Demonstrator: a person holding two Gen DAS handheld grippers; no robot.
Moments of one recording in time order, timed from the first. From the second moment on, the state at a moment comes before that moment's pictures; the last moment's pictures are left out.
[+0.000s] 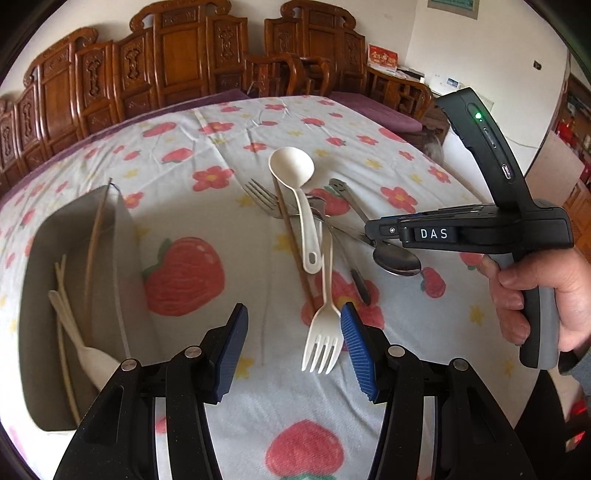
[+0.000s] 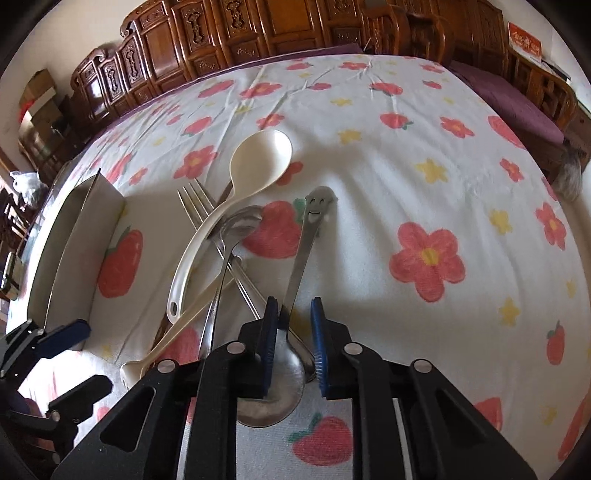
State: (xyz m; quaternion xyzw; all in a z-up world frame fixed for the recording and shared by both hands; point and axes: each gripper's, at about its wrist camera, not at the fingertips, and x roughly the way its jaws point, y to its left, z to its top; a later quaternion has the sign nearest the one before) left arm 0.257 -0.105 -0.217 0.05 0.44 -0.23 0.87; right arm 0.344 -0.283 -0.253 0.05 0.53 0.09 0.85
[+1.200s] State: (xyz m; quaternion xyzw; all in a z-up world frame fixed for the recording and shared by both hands) left arm 0.232 -0.117 -0.223 0.07 0.45 -0.26 0.85; right arm 0.292 -0.283 -0.238 0.00 0.52 0.09 0.85
